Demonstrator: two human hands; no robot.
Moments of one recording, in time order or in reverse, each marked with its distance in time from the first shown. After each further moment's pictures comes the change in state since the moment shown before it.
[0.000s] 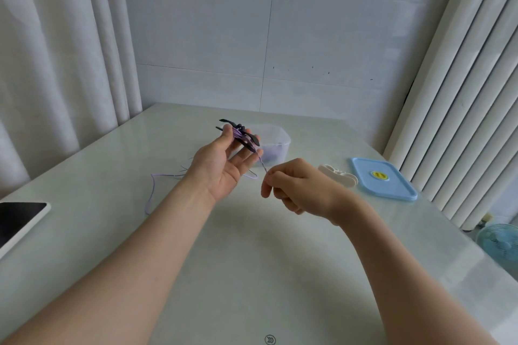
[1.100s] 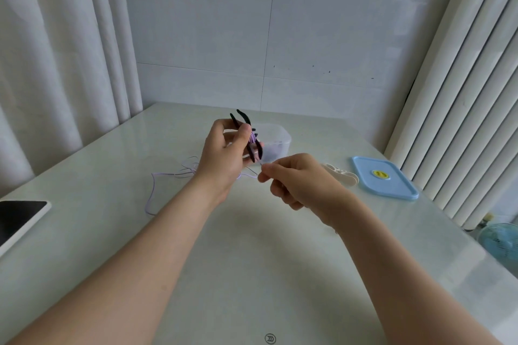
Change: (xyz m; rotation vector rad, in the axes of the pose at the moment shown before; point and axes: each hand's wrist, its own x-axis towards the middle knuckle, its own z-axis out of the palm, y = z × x) left_hand 0.000 -0.010 0.002 0.578 0.004 0.381; right_hand 0.001 -0.006 0.007 0.219 0.145 0.125
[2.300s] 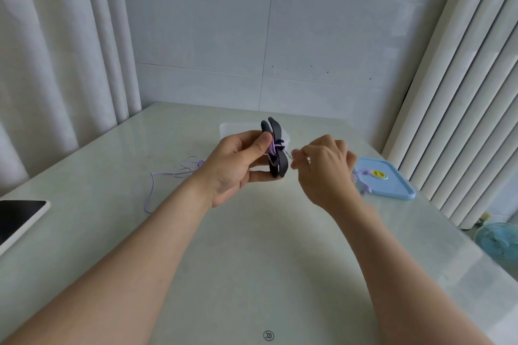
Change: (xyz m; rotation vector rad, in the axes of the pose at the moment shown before) left_hand -0.016 0.014 0.001 -0.061 -0.468 -0.171; right_hand 0.024 0.030 -0.024 -0.847 0.584 -0.186
